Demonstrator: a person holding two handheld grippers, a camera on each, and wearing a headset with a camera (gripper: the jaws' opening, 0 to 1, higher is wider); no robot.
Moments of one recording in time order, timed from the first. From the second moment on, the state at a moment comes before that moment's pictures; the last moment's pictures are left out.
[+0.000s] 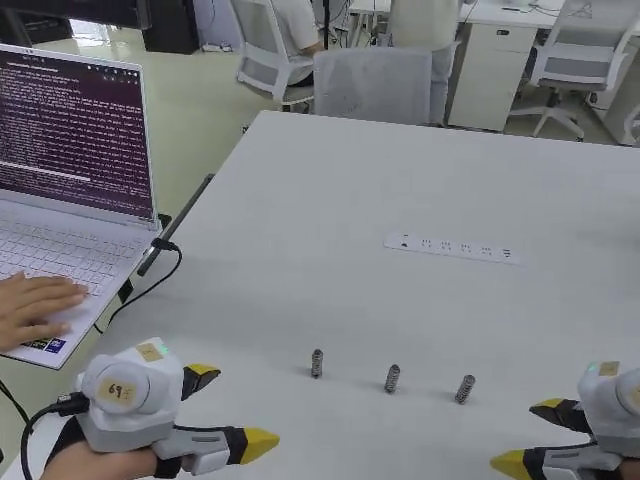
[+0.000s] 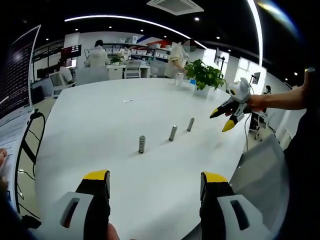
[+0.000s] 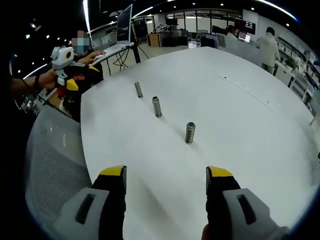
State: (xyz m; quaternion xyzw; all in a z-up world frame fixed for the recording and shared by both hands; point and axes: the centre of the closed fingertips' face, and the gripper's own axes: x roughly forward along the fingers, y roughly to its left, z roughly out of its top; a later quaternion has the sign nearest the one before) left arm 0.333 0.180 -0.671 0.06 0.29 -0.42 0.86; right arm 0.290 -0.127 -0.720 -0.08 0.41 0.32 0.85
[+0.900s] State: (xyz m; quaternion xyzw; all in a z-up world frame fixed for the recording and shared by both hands) left arm 0.328 0.172 -0.669 0.06 0.28 -0.43 0.86; right arm 0.246 -0.115 -0.689 0.02 0.34 0.26 0.90
